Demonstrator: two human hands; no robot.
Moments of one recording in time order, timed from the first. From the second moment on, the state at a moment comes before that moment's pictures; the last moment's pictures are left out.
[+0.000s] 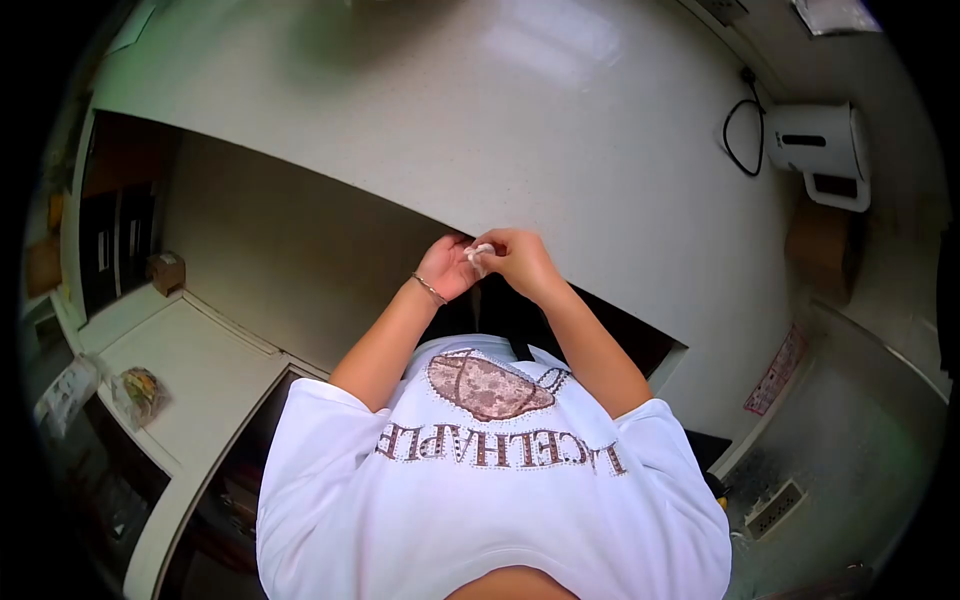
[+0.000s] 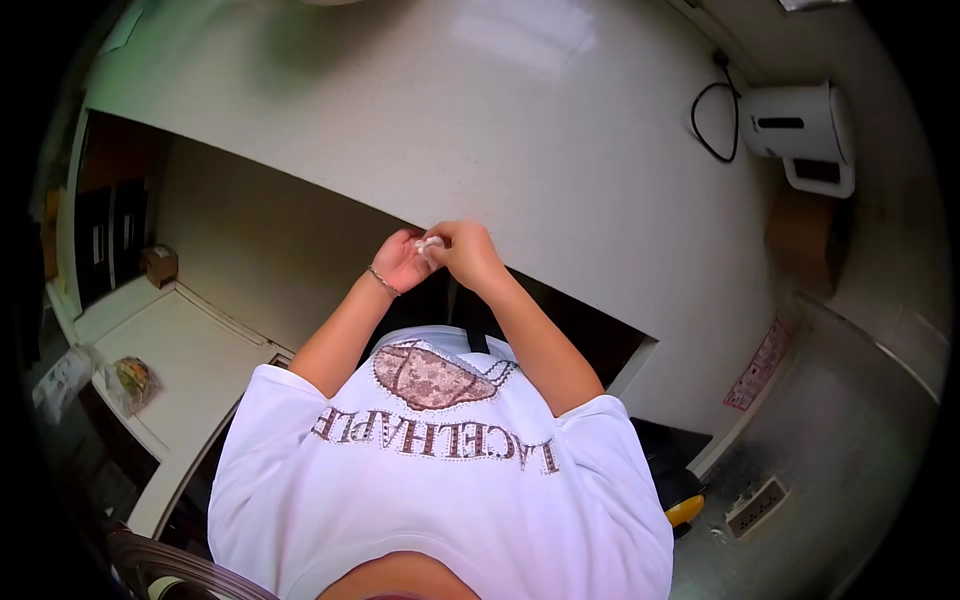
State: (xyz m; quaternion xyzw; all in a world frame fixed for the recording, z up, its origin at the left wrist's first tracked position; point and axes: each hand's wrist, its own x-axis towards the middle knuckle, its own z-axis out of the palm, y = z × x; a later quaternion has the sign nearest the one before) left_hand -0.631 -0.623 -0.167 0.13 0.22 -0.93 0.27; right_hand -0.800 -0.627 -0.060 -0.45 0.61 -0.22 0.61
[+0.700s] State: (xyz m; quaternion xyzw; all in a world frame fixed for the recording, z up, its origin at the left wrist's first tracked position) left_hand -0.237 -0.473 0.006 0.18 0.06 -0.63 0.75; right_hand -0.293 -0.677 0.052 -0.19 0.15 -0.01 0.97
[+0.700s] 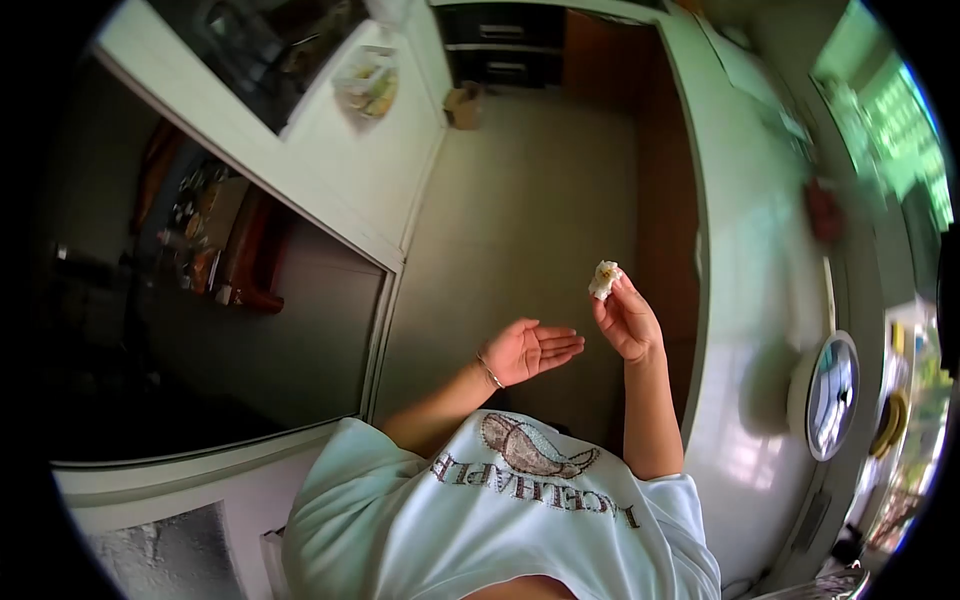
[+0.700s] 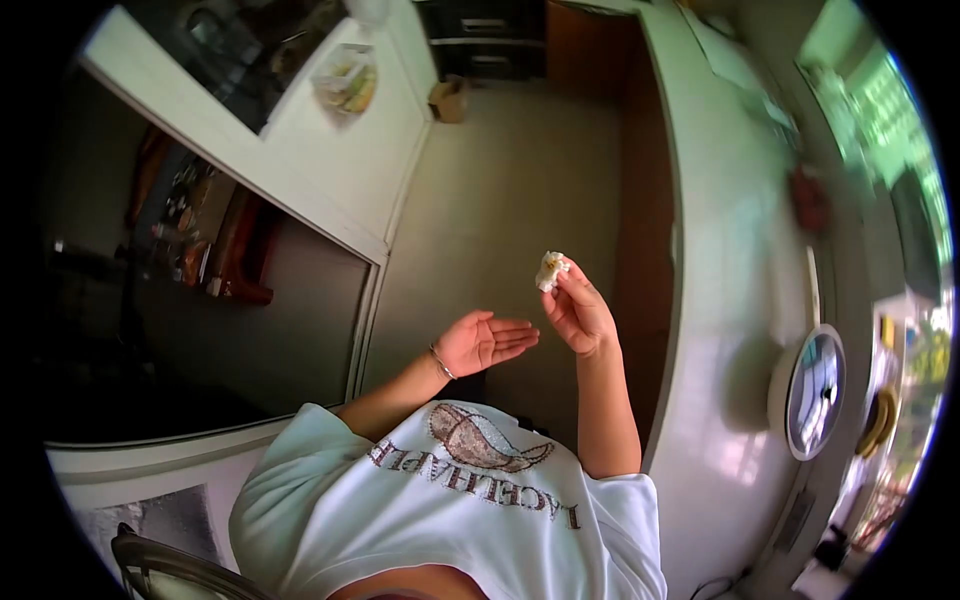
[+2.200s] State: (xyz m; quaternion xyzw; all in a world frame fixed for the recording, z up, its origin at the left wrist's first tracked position) left_hand 0.539 -0.946 -0.070 0.25 0.14 -0.73 0.62; right_hand 0.311 -1.126 0.040 -0.53 0.45 -0.31 0.65
